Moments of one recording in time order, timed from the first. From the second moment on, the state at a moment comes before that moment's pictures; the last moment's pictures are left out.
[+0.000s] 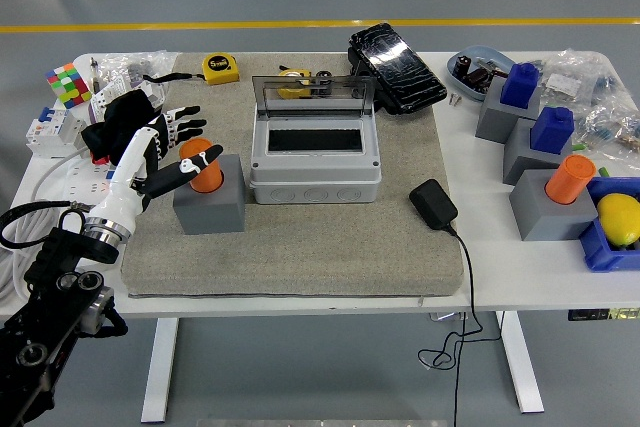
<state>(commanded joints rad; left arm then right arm) -0.21 0.15 -1.22 -1.18 1.33 0.11 -0.29 0.05 -0.38 0.43 0.34 0.01 -0.10 -0.05</state>
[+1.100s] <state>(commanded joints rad) -0.27 0.11 -1.13 -1.06 1.20 0.19 -0.41 0.05 -0.38 0.42 0.34 0.01 -0.10 -0.05</state>
